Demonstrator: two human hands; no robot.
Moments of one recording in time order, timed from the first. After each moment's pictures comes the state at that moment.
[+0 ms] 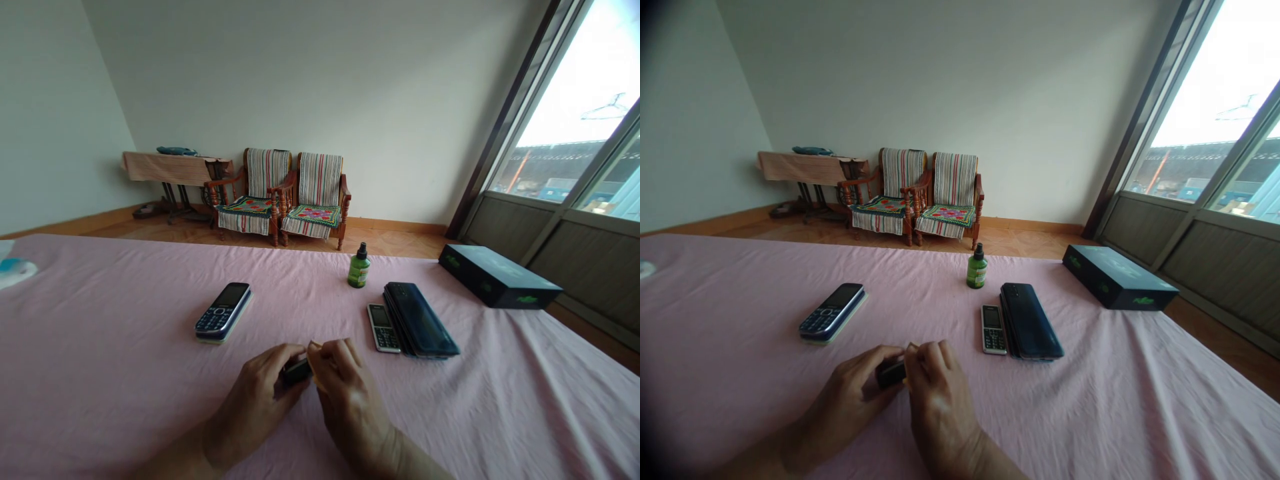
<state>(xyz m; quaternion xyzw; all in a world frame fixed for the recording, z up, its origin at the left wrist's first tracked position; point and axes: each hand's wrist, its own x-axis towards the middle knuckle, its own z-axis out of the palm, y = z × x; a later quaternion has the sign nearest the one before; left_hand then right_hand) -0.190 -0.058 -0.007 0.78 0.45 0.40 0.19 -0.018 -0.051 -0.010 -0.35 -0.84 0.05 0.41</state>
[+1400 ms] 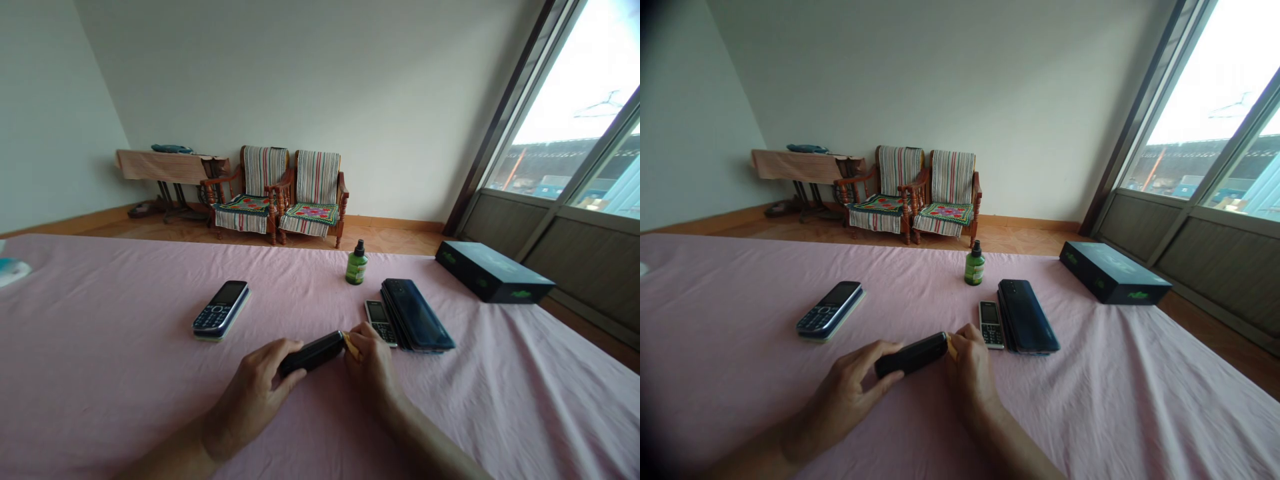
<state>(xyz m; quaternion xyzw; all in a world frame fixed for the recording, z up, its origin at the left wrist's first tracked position) -0.195 -0.052 -0.014 0.80 0.45 0.40 0.08 0.012 -0.020 -0.022 -0.50 -0.73 0.17 0.44</state>
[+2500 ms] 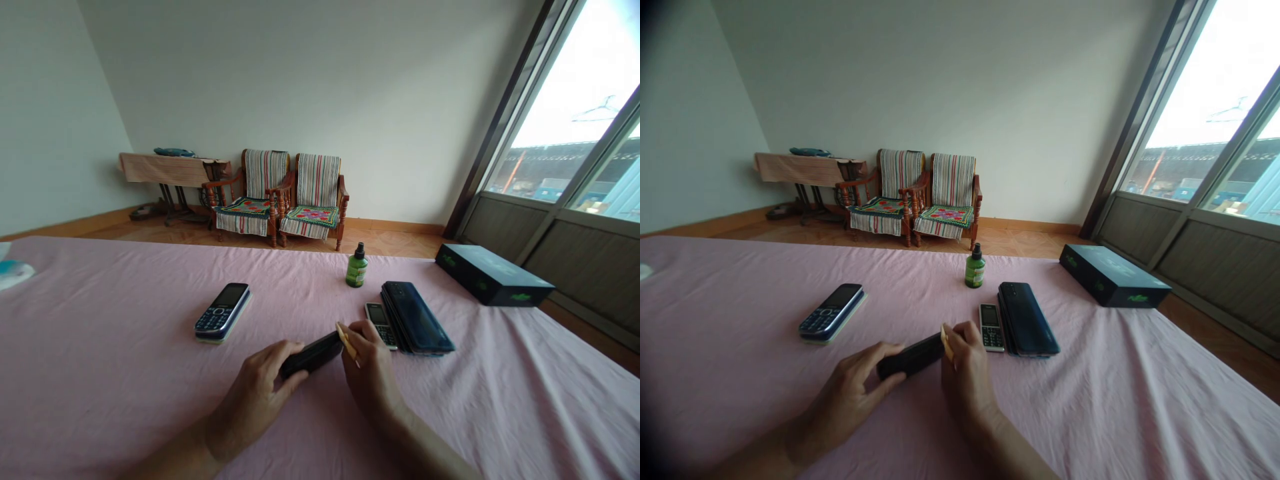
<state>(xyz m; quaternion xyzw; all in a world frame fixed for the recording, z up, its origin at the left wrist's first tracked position) -0.191 -0.054 -0.007 0.79 0.45 0.40 0.09 0.004 -0.024 -0.015 -0.46 -0.74 0.13 0.47</state>
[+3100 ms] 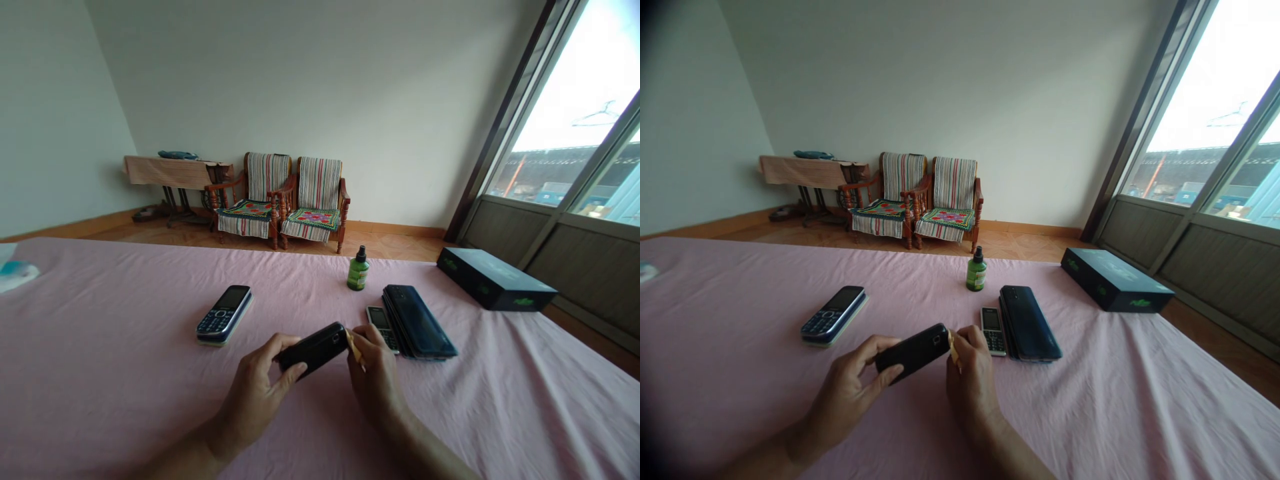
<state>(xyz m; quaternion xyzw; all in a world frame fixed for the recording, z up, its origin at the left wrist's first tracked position) -0.191 -0.053 -0.003 0.73 0.47 0.45 0.18 0.008 -0.023 -0.014 -0.47 -0.72 0.17 0.48</state>
